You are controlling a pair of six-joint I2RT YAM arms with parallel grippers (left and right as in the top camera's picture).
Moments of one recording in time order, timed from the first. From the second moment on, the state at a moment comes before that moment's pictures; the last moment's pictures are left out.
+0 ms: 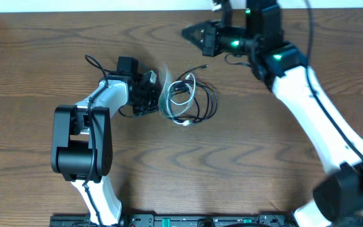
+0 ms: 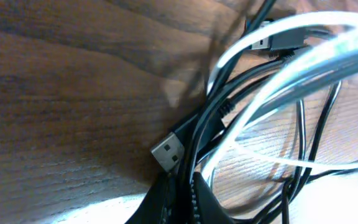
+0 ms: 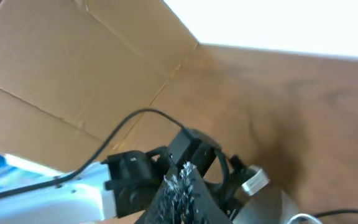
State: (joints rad) left arm -0.08 1.99 1.19 -0.56 0.56 -0.27; right arm 0.39 1.72 1.61 -0.20 -0.74 0.48
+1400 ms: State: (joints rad) left arm 0.00 1.99 1.19 -0.57 0.57 -0.28; right arm 0.47 2.17 1.63 -0.43 -0.83 0.76
